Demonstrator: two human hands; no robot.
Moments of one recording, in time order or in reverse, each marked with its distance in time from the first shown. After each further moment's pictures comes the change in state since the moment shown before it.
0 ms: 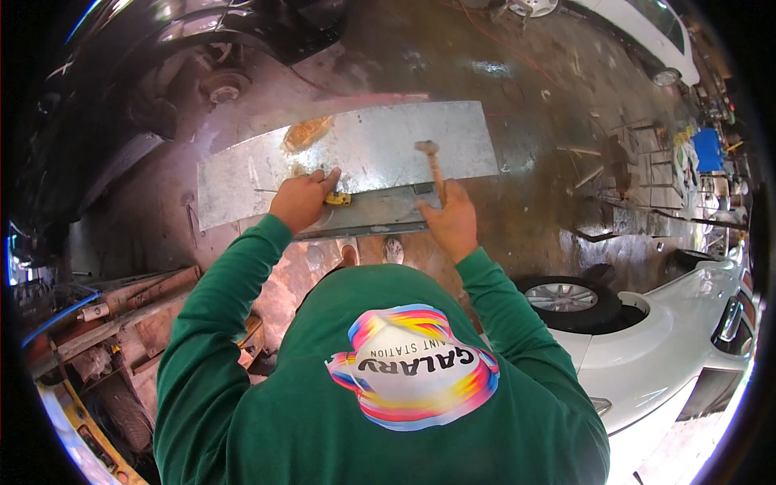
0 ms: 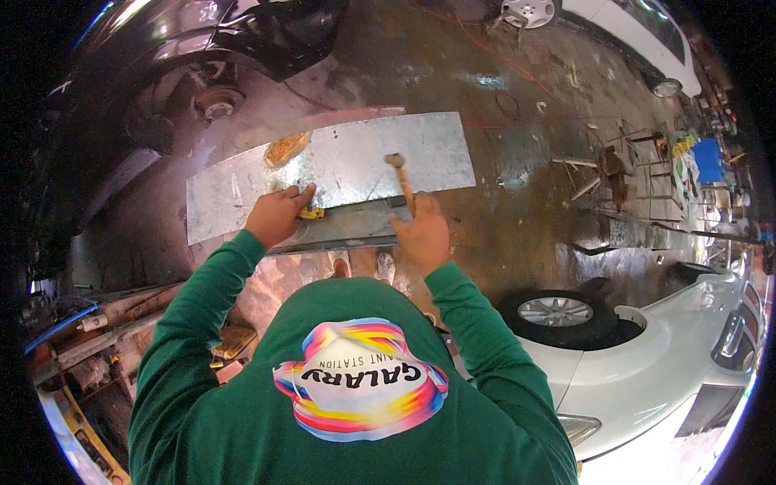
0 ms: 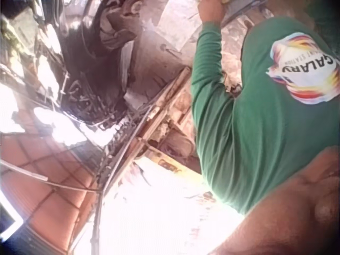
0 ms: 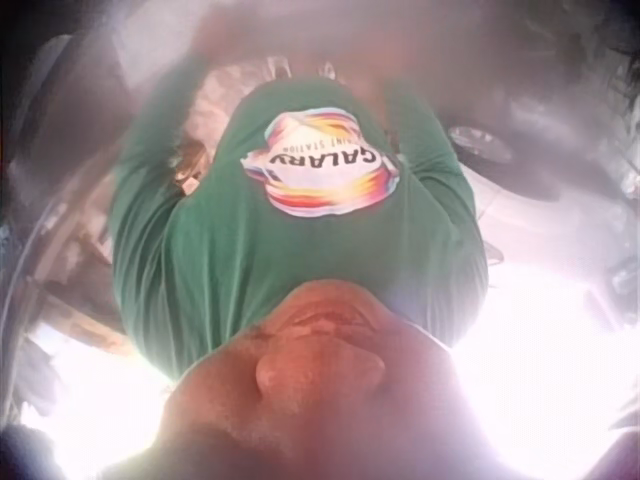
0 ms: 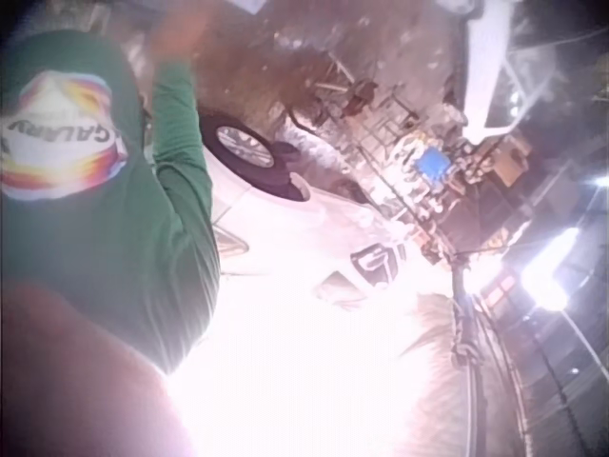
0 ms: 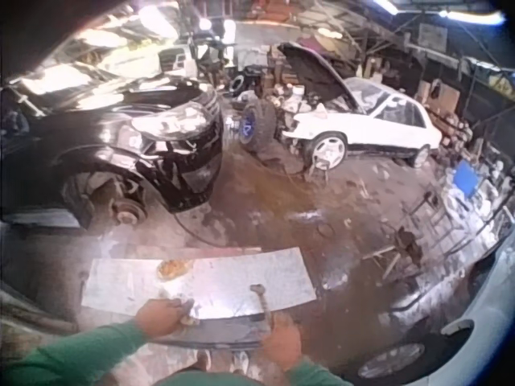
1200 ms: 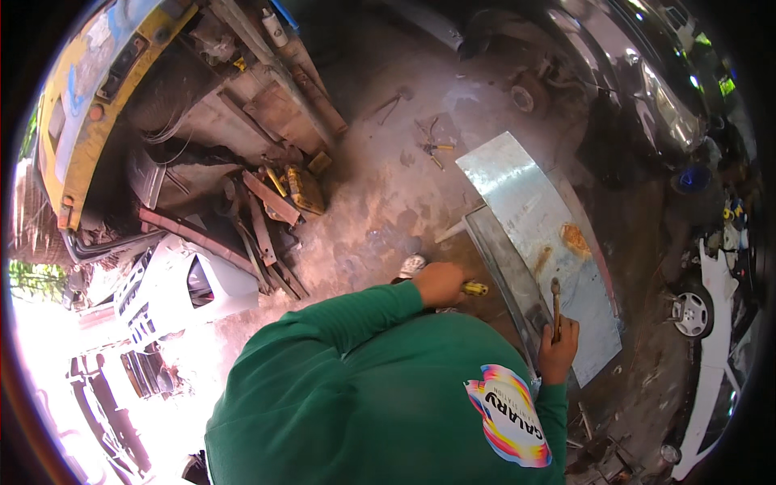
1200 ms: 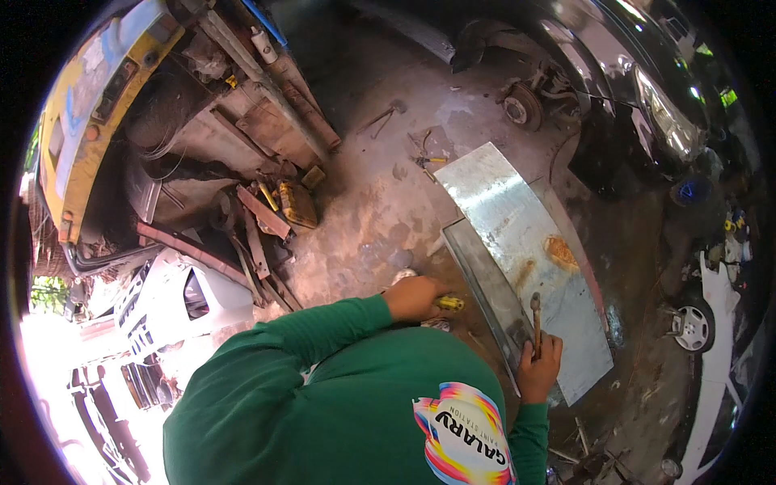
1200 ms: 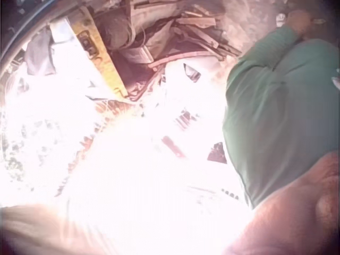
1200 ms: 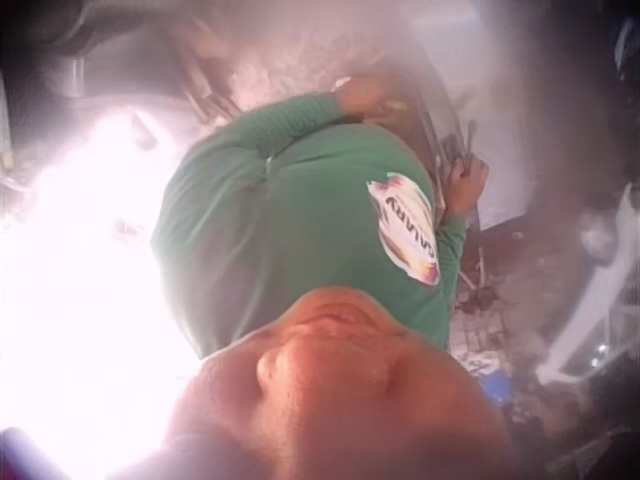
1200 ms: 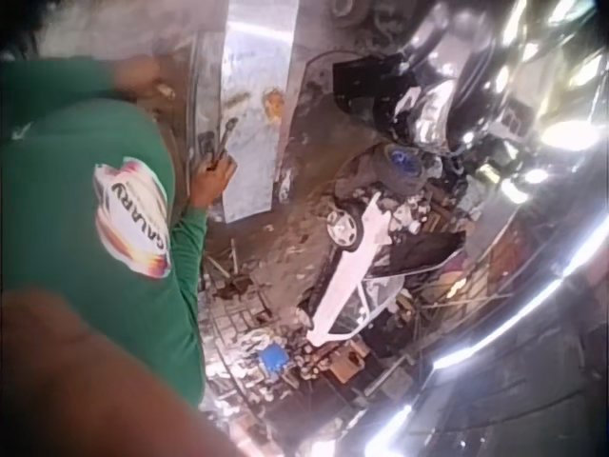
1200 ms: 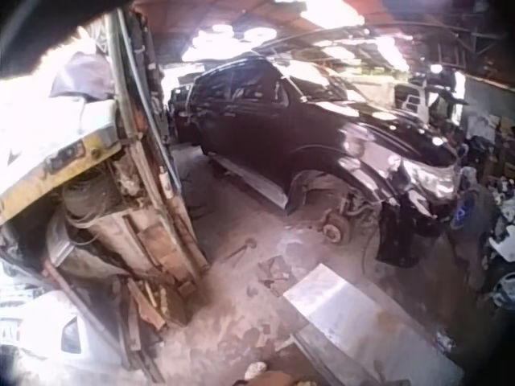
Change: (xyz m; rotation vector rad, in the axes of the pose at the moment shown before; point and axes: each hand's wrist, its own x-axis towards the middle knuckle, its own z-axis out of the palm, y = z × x) left_hand -0.245 0.008 0.083 -0.803 0.235 -0.797; right_hand 0.033 -0.150 0.080 -0.159 -0.457 -0.684
